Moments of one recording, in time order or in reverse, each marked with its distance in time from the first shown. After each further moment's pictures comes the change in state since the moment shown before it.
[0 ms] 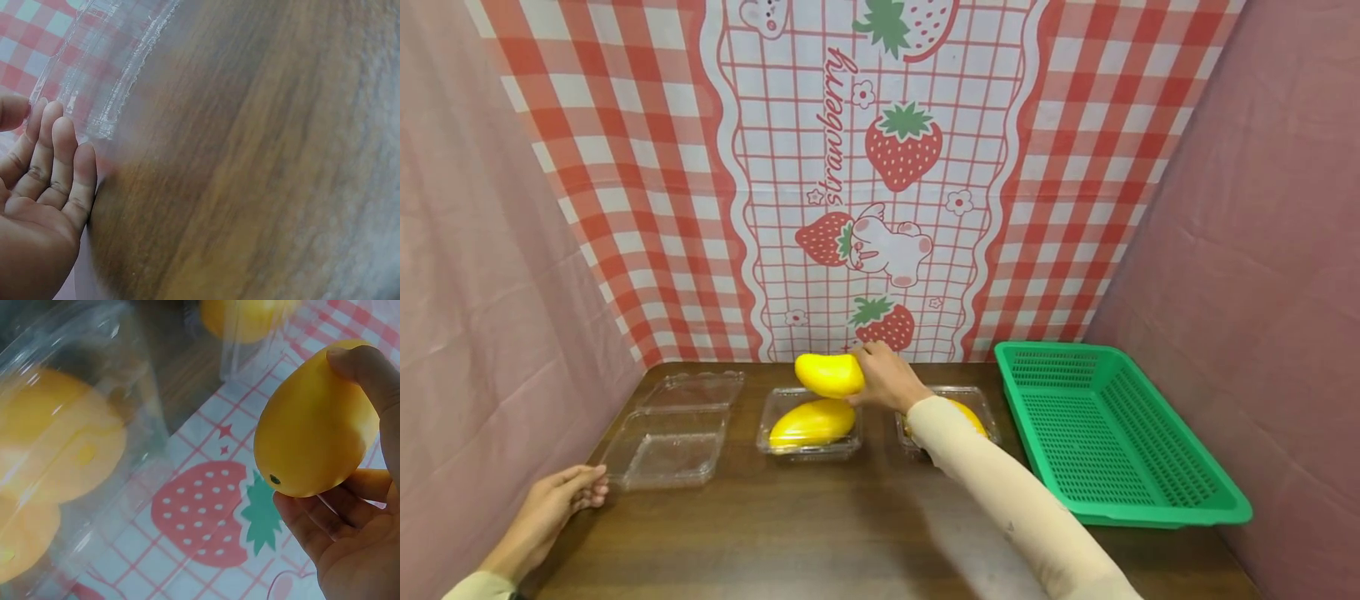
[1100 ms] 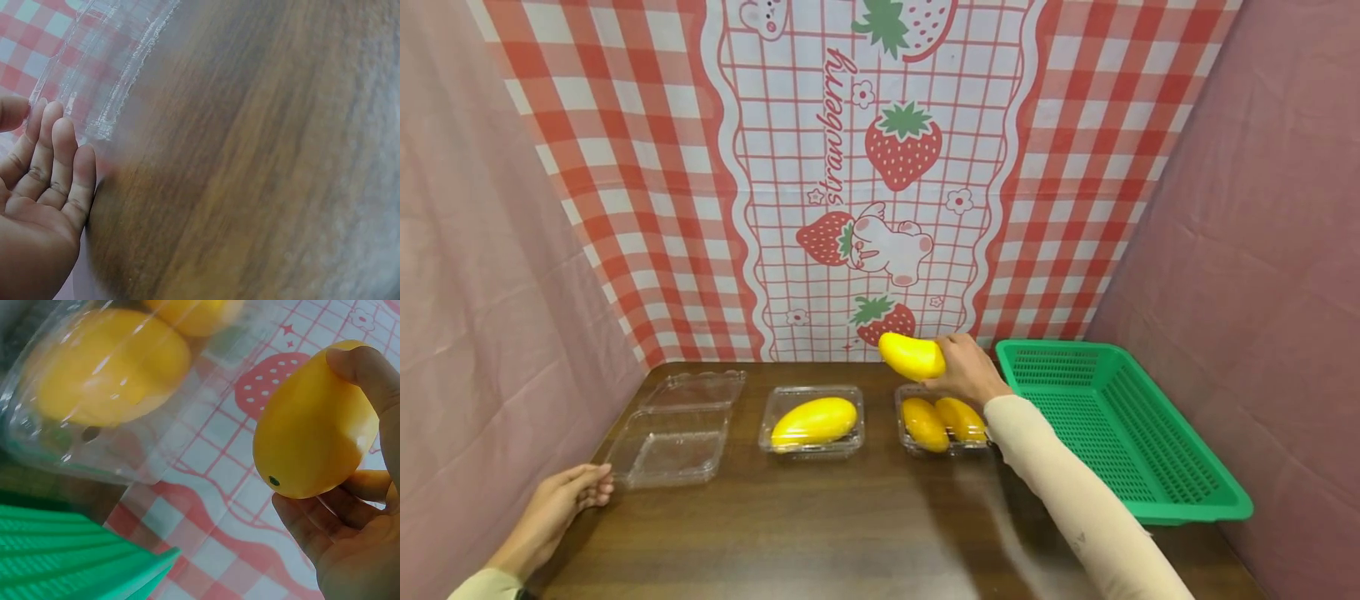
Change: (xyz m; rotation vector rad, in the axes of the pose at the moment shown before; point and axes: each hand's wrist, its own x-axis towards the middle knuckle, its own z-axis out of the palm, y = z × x) left_hand -0.001 -0.001 0.002 -0.013 0.000 0.020; right_hand -0.063 0.085 -0.038 0.007 0.051 0.262
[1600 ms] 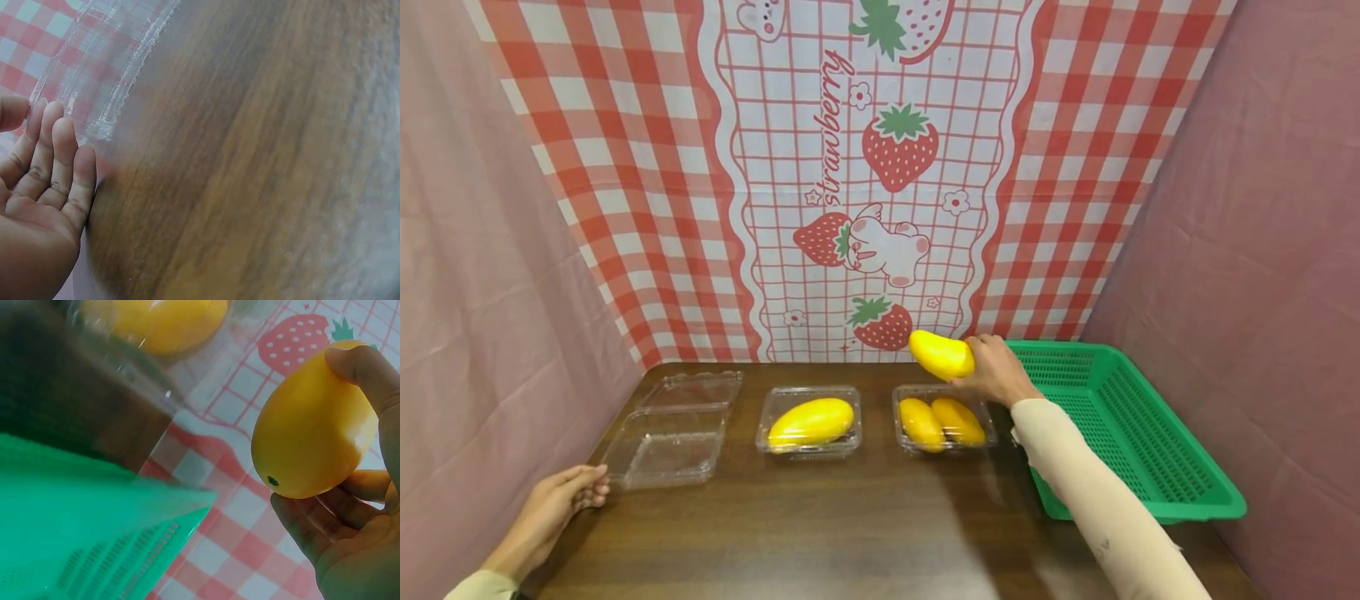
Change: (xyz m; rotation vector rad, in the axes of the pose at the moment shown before) left_hand 0.001 -0.001 0.001 -0.035 -0.008 -0.001; right_hand -0.020 0.037 -0.019 -0.013 0.014 0.067
